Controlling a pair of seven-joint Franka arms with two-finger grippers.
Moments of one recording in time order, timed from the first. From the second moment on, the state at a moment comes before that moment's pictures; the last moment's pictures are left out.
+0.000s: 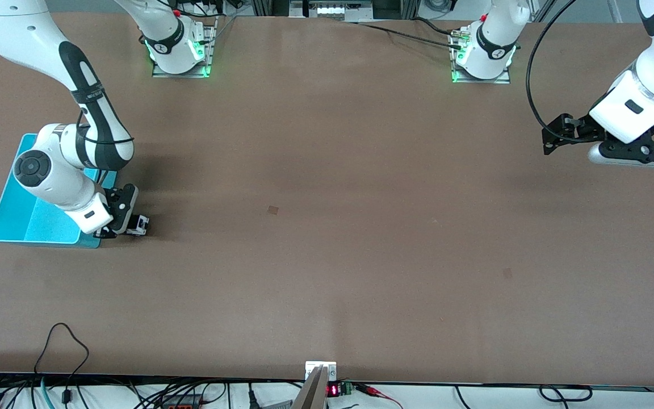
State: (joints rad) left arm -0.02 0.02 -0.11 -1.63 0.03 1.63 -0.05; right arm -0.07 0.45 0.03 -2.01 -0.10 2.54 -1.43
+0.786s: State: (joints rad) left arm -0.02 0.02 -0.11 -1.62 0.03 1.62 -0.05; right arm -0.09 0.31 0.00 -1.81 -0.06 2.21 -0.97
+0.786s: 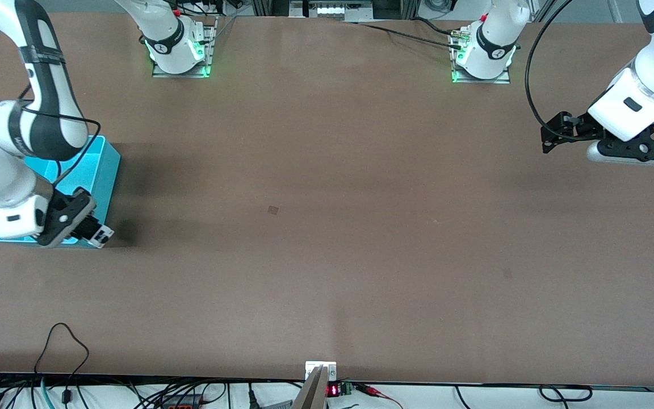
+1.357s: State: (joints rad) left arm -0.02 0.02 -0.12 -1.62 0.03 1.62 -0.05; right arm -0.21 0.29 -0.06 -1.85 -0.06 2.08 -0.45
